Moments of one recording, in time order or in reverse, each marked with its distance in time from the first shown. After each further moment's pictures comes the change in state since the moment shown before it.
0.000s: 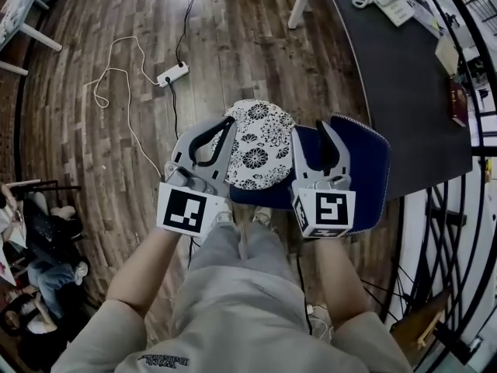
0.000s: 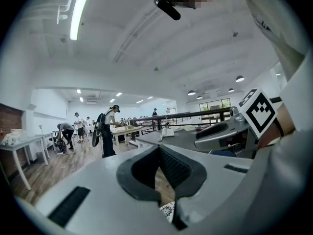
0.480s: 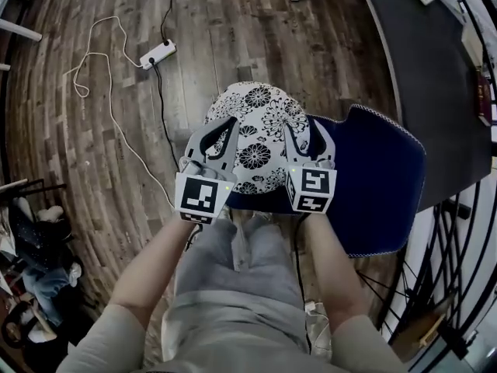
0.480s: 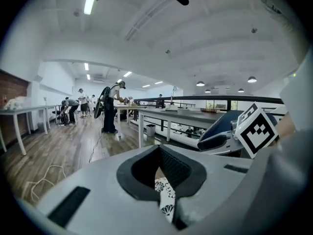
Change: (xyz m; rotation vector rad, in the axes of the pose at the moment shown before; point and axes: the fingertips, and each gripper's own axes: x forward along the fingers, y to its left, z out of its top) left arm 0.087 -0.015 -0.233 -0.181 0.159 0.026; right arm 0.106 -0.023 -0.265 0.039 0.275 -0.053
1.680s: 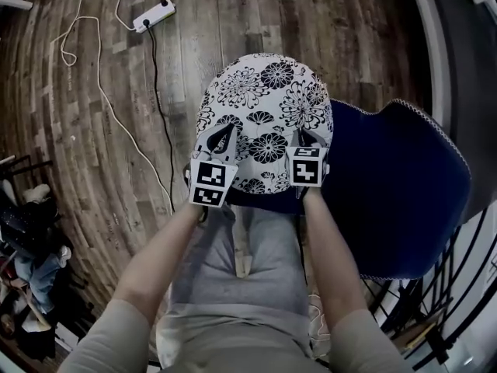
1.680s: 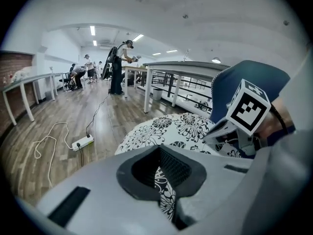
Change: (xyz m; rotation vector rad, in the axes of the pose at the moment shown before) left arm 0.054 0.008 -0.275 -0.140 0.385 0.046; right arm 0.105 0.008 -0.258 -0.019 0.611 0.043
